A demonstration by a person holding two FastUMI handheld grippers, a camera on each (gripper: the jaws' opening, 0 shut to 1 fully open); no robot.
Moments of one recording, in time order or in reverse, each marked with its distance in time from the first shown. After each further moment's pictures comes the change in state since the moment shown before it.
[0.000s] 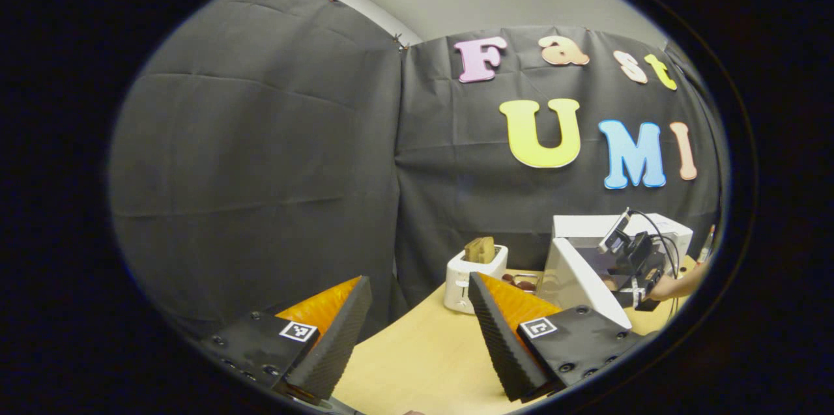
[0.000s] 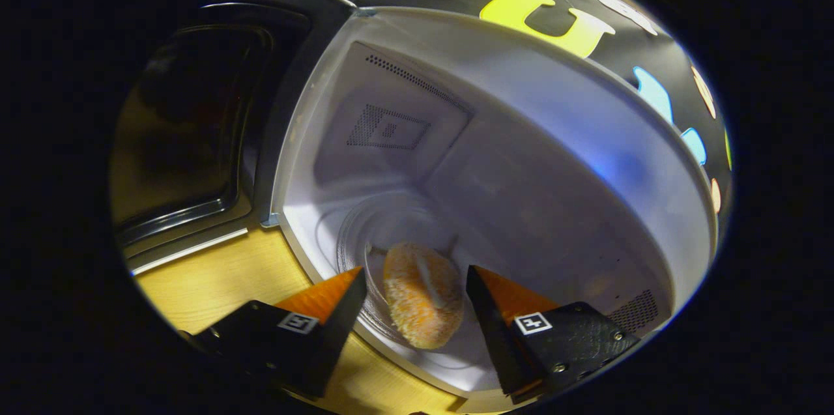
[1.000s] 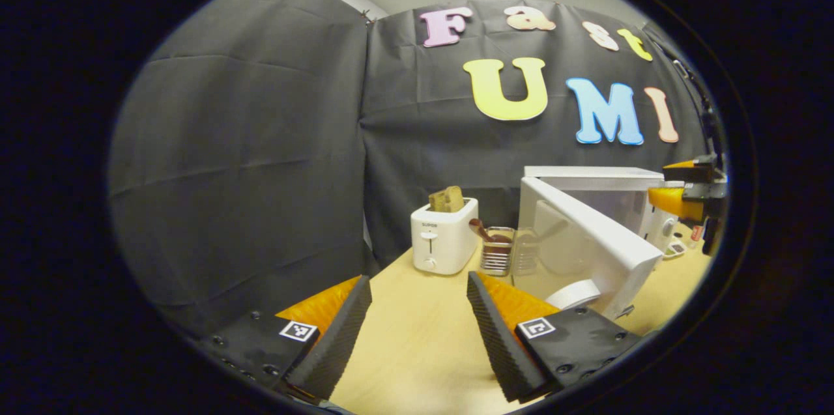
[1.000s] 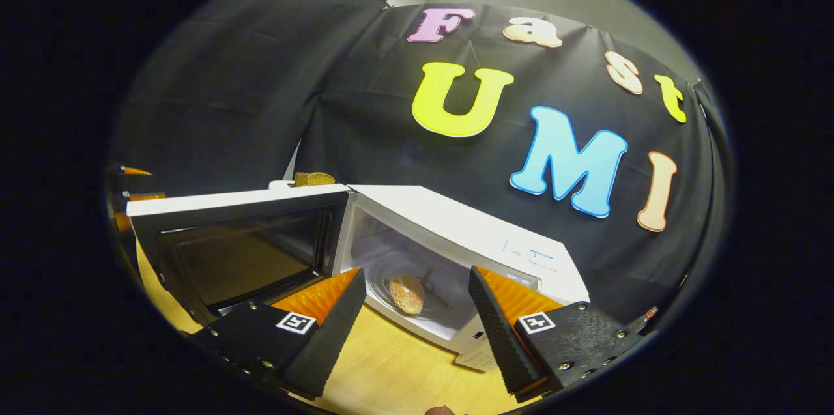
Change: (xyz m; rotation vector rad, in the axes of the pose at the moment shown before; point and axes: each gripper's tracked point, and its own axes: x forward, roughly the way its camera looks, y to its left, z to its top) left arm 0.009 -0.064 -0.115 0.051 0.123 -0.114; right arm -0.246 -0.040 0.050 0.291 -0.277 -0.065
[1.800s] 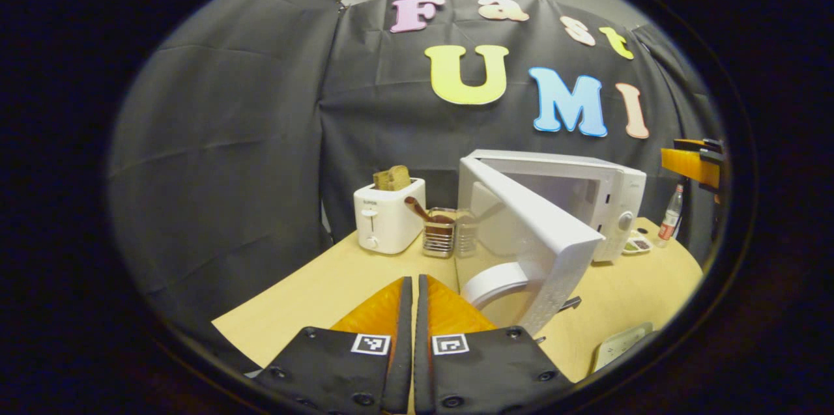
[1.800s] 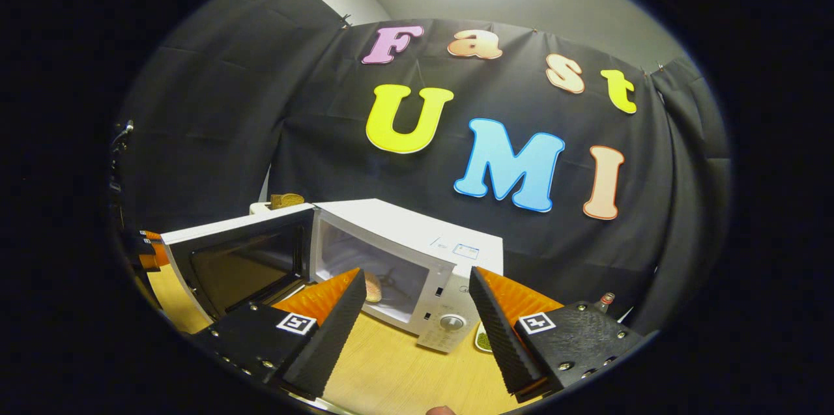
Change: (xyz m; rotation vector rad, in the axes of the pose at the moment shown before) left arm -0.020 -0.098 -0.015 -0.015 0.073 -0.175; right arm -0.086 -0.069 0.004 0.079 -0.036 -0.146
